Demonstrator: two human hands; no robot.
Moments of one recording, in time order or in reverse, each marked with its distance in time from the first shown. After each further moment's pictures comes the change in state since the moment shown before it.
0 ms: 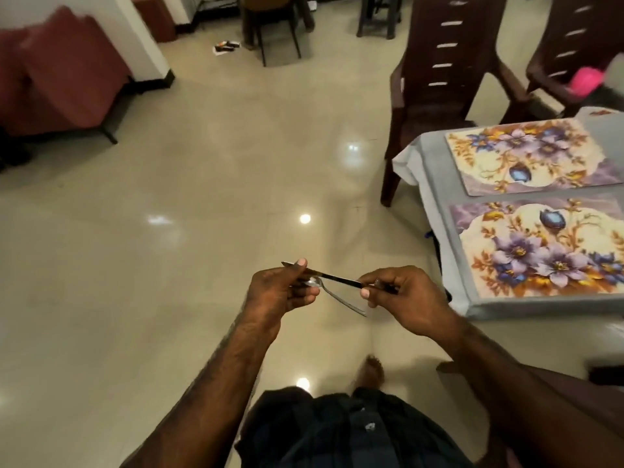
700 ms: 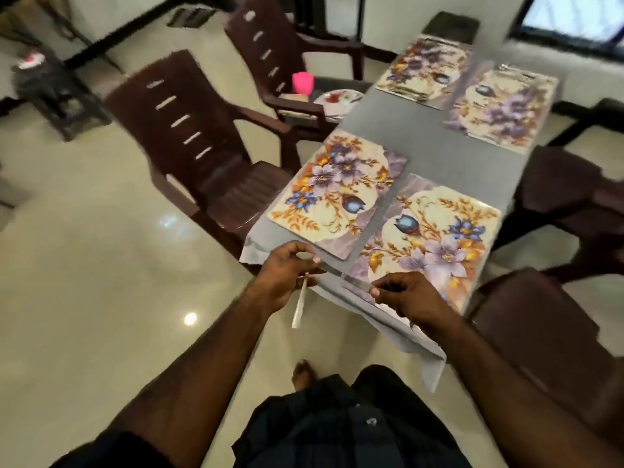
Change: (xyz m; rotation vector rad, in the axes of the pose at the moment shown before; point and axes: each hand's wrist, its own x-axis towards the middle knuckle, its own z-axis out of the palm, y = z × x) left_hand 0.352 0.122 0.382 0.623 -1.005 -0.146; right_hand 0.146 0.096 -0.193 0.414 0.911 0.458
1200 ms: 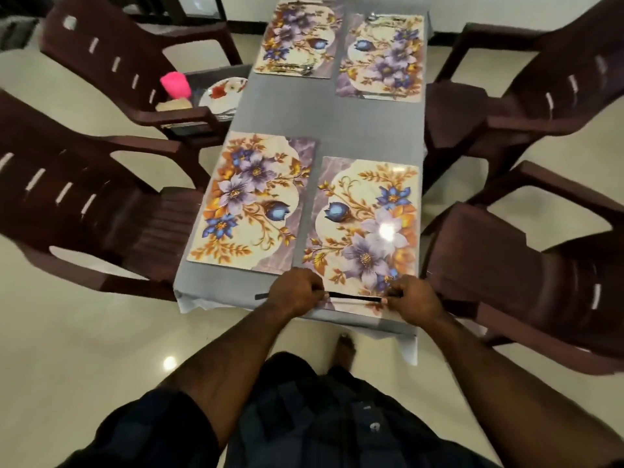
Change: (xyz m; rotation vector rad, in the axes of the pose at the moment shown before) left_hand 0.130 -0.062 0.090 1.480 -0.445 0.306; right_hand 0.015 0.151 -0.058 -0.414 0.347 0.403
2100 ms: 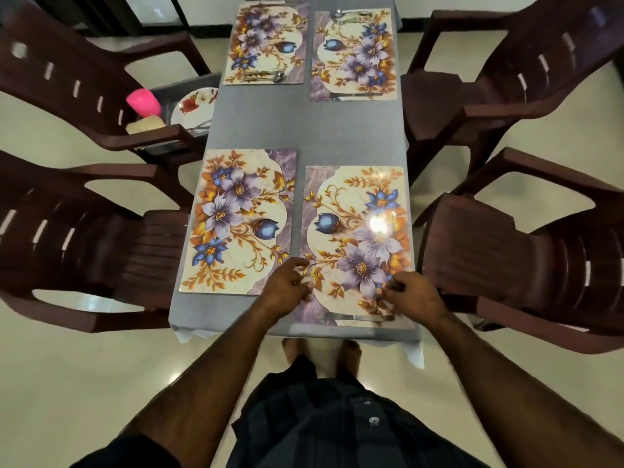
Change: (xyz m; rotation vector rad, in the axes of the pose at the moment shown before) left_hand 0.019 -0.003 -0.045 -0.703 -0.044 -0.140; right_hand 0.005 -0.020 -0.015 0.143 0.131 0.033
